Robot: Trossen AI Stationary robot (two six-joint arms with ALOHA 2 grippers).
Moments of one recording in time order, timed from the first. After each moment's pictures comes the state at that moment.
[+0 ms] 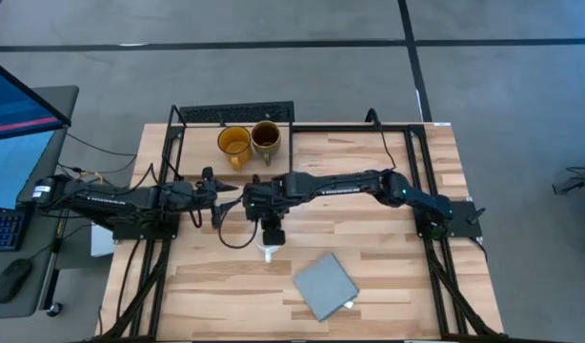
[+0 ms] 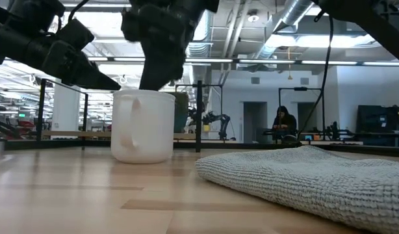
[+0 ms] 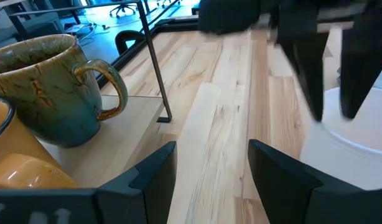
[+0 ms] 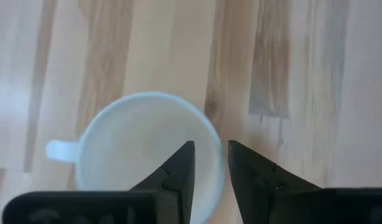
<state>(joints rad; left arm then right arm) 0.02 0.63 0.14 0.19 -0.26 0.04 0.05 2.38 2.26 -1.03 -0.13 -0.10</state>
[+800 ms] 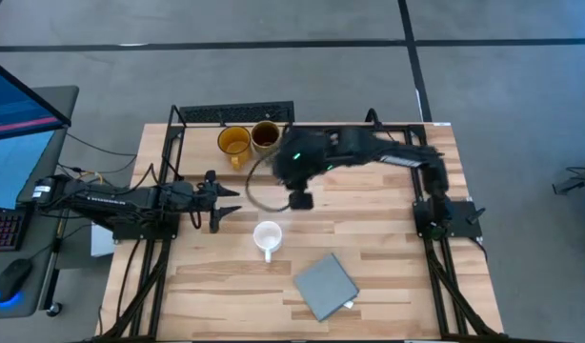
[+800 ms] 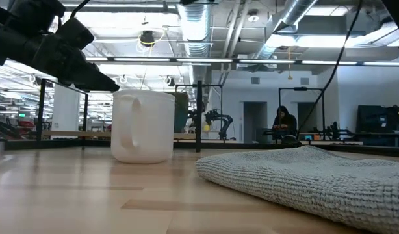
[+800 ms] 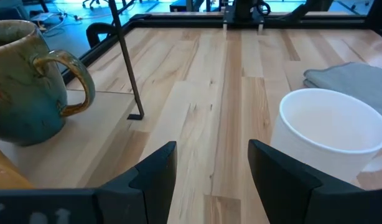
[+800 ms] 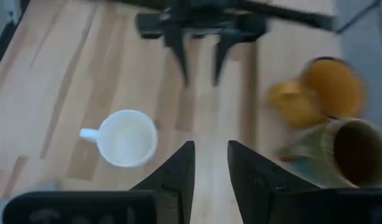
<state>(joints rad) 0.02 0.63 0.14 0.18 -0.16 -0.02 -0.01 2.01 2.33 -1.19 0.00 -0.25</state>
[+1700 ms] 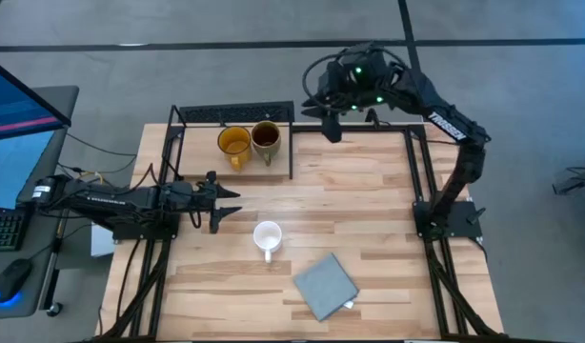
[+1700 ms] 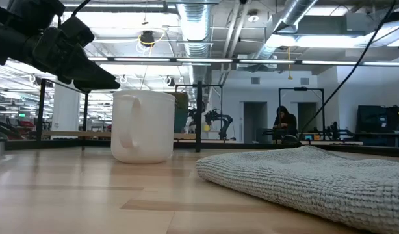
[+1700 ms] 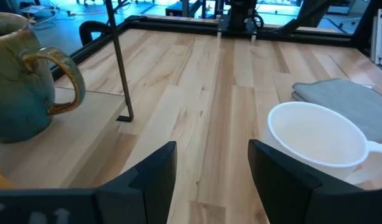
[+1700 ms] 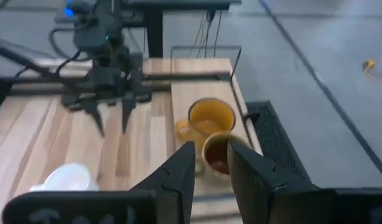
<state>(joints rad) 0.02 0.63 0.14 0.20 -0.13 -0.09 -0.41 1.72 2.18 -1.00 -0.25 -0.29</state>
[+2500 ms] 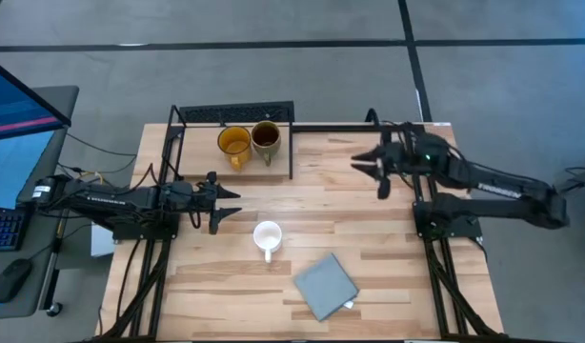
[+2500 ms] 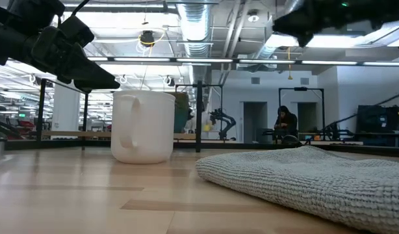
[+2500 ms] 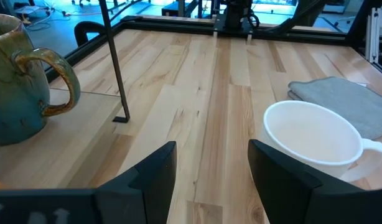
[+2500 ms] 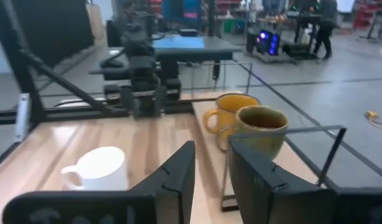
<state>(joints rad) 0.02 0.63 0.14 0.20 -0.12 -0.08 -0.39 0.74 0.59 0.02 -0.29 -0.09</state>
